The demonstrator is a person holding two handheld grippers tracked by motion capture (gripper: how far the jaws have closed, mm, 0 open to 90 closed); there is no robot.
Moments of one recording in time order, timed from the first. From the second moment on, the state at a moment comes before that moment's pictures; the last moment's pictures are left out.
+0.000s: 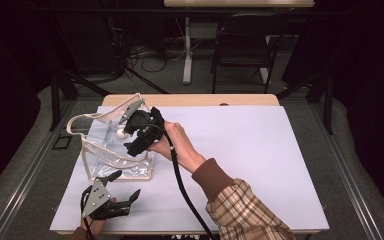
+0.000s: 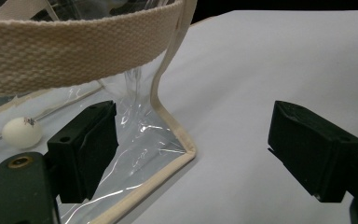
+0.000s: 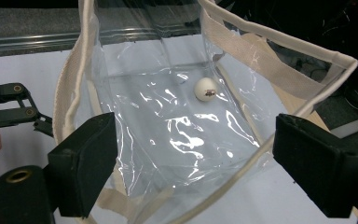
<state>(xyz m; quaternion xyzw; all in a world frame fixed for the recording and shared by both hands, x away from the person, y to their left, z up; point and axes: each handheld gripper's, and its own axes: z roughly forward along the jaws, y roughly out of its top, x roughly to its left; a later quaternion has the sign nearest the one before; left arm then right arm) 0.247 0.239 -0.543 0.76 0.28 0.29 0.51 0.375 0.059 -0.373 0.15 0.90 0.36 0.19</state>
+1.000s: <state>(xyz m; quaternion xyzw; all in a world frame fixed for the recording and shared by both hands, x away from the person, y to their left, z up) 0.247 0.238 -0.543 0.76 0.28 0.30 0.51 0.373 -0.013 -0.372 0.19 0.88 0.37 0.20</state>
